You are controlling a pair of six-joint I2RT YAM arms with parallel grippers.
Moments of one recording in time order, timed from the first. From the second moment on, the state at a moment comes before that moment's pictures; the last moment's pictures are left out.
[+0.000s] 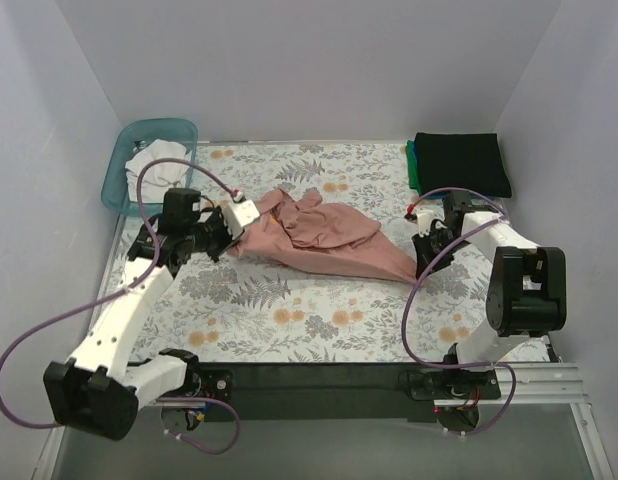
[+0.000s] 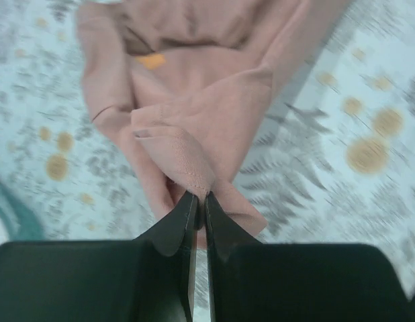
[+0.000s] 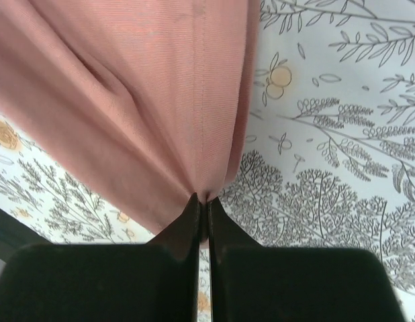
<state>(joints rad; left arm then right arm) -0.24 1.17 1.05 -0.60 0.42 0.69 0.02 1.63 1.00 -0.80 -0.44 -0.46</state>
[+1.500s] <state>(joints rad) 0.04 0.96 0.82 -0.83 0.58 0.63 0.04 1.60 1.08 -1.03 -0.46 -0.56</state>
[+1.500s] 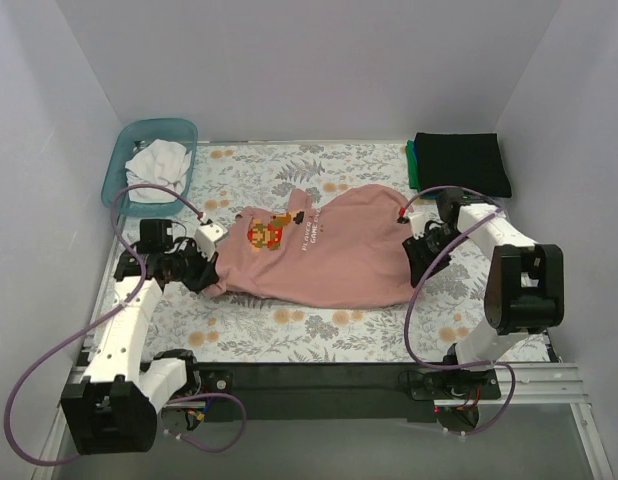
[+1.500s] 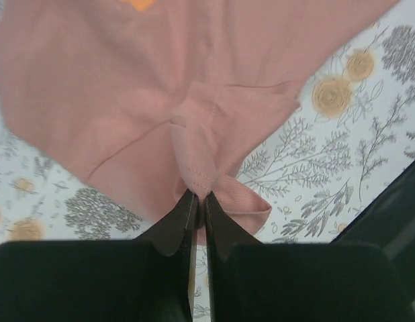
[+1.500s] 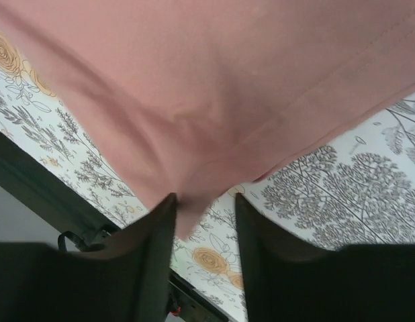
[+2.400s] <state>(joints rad) 0.04 1.11 0.78 -0.87 0.57 0.72 0.45 1.37 0.75 -0.94 -0.24 -0.73</state>
